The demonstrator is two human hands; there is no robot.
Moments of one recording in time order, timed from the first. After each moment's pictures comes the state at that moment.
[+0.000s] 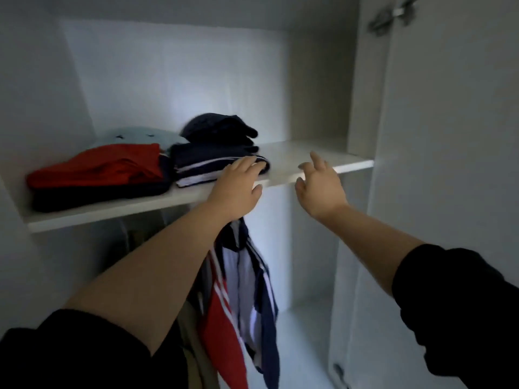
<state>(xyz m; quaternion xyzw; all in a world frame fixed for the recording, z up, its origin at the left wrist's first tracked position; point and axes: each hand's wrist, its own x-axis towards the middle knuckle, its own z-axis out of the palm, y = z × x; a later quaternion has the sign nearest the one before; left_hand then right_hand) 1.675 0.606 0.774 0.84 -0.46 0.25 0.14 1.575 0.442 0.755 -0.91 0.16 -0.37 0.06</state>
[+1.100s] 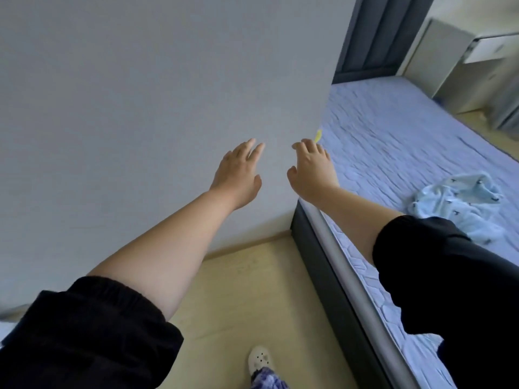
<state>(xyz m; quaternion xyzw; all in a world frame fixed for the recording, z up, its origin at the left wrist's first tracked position) 0.580 0.138 0.470 0.39 -0.91 -0.08 0.11 0.422 0.207 0.474 -0.58 0.80 -0.16 -0.01</state>
